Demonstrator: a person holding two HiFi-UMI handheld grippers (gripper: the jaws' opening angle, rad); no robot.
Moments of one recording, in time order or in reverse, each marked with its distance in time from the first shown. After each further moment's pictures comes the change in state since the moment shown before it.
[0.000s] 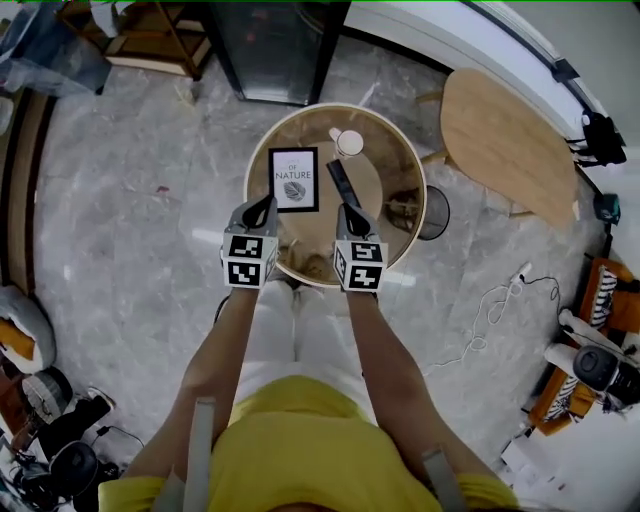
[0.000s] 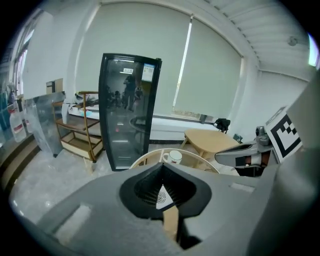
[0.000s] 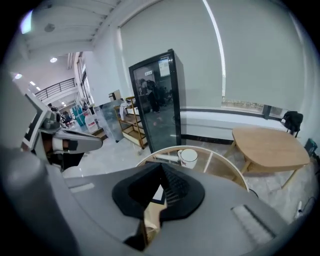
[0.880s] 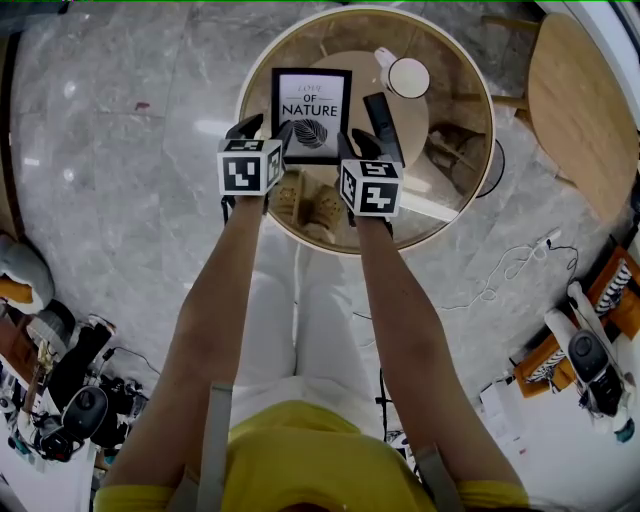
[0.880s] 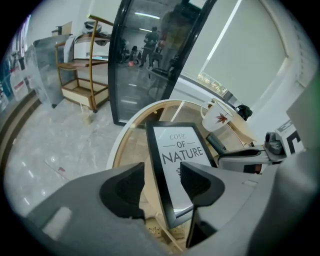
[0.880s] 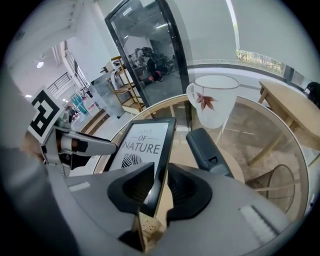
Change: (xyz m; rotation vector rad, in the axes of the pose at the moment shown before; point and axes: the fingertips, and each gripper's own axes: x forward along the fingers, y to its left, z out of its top) left arm 0.184 0.083 -0.166 -0.265 0.396 0.026; right arm 0.202 -0.016 -0.133 0.087 0.333 0.136
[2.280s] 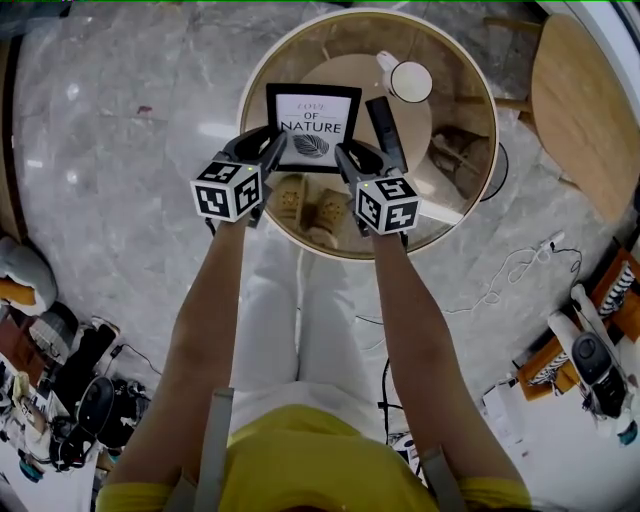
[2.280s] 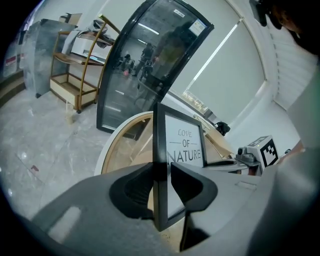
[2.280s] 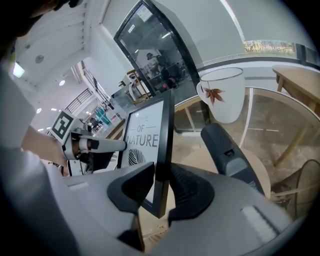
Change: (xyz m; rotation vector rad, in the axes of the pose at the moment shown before) left arm -0.016 -0.012 0.005 -0.024 -0.172 -0.249; right arm -0.006 0.016 -0.007 0.004 -0.094 0.258
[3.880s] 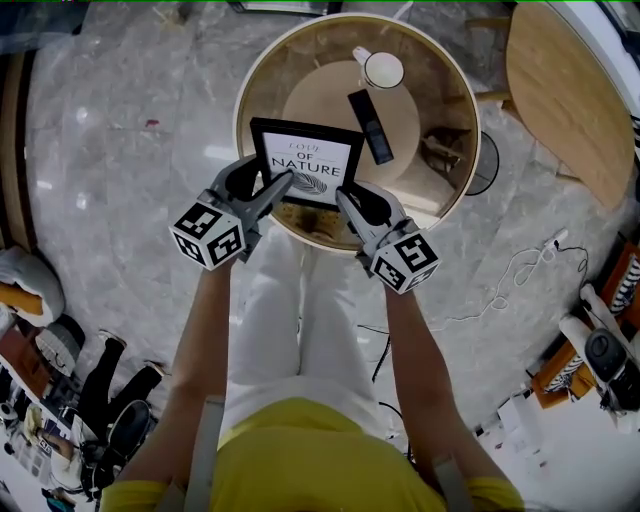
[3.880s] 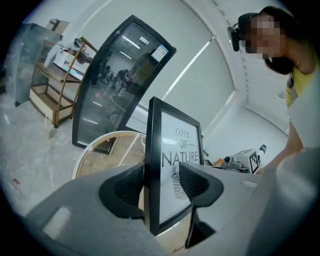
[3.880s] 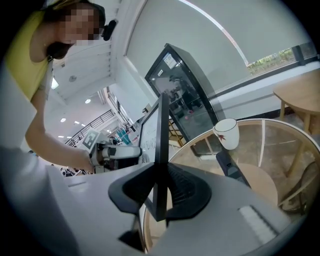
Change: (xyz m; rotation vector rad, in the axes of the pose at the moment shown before) left arm -0.097 -0.117 0.016 0.107 -0.163 -0.250; right arm -0.143 0.087 0.009 -0.075 -0.306 0.204
